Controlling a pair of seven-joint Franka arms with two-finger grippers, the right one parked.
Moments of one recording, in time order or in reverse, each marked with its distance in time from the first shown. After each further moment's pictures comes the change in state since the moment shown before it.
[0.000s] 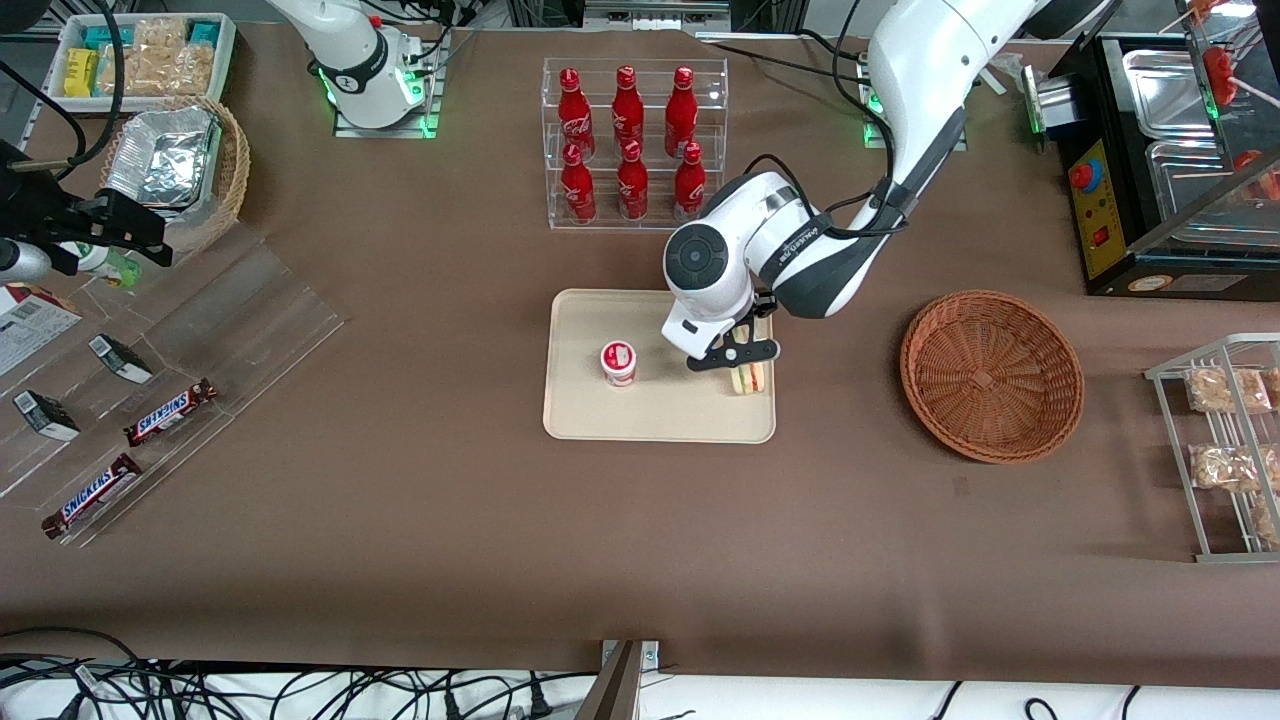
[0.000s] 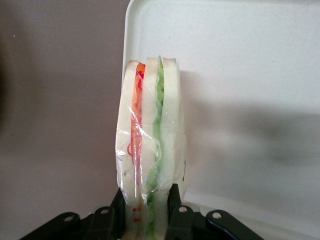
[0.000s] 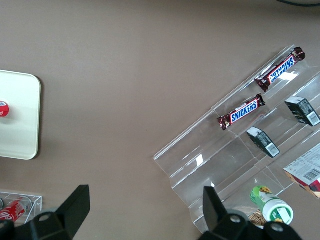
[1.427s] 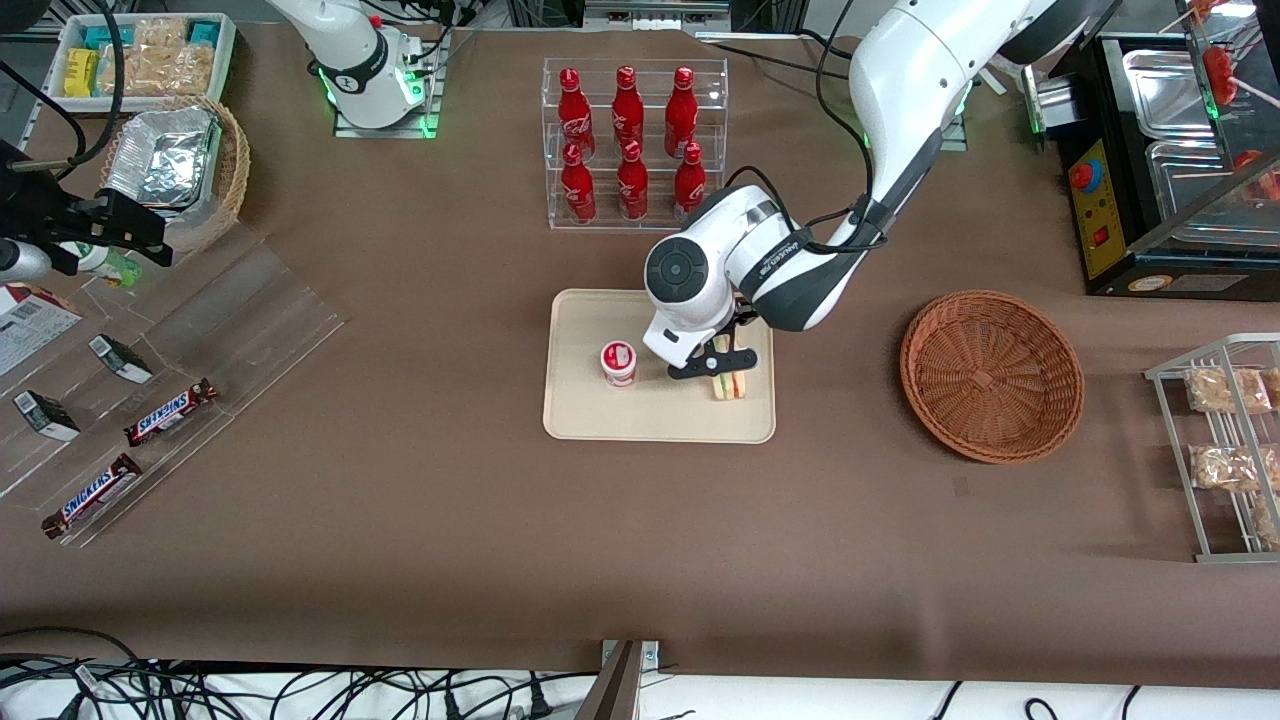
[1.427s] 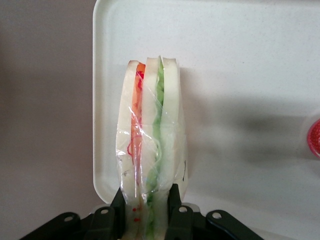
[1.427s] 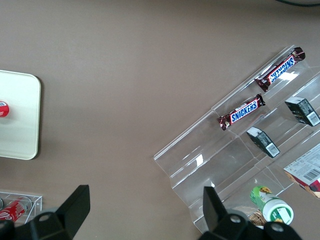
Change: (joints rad) arm -0.034 0.082 0.000 0.102 0.000 -0.018 0.000
